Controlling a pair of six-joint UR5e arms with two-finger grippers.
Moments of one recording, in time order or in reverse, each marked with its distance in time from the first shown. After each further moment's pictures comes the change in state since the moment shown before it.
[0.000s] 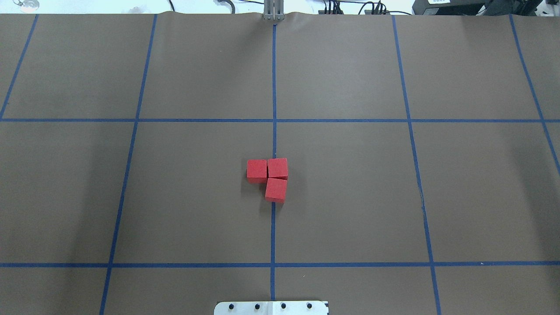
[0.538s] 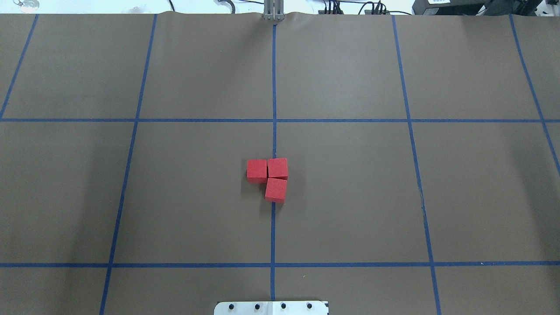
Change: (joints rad) left arm 0.000 0.000 -0.001 0.000 0.000 0.000; right arm 0.000 -0.006 0.003 0.000 -0.001 0.003
